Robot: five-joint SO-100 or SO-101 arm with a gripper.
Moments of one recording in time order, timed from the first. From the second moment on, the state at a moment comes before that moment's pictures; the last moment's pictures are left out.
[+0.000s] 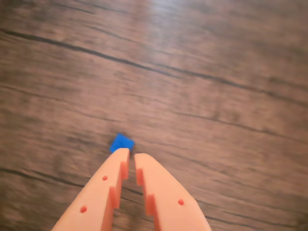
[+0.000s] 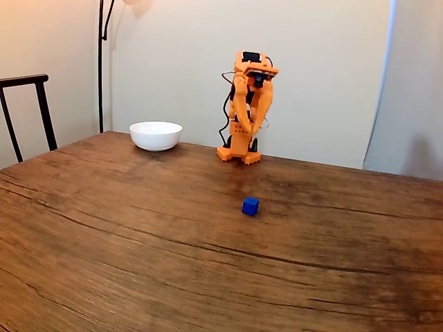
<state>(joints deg) -7.6 126.5 123.9 42.5 96.3</state>
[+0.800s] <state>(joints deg) -15.1 98.1 109.3 42.5 87.7</state>
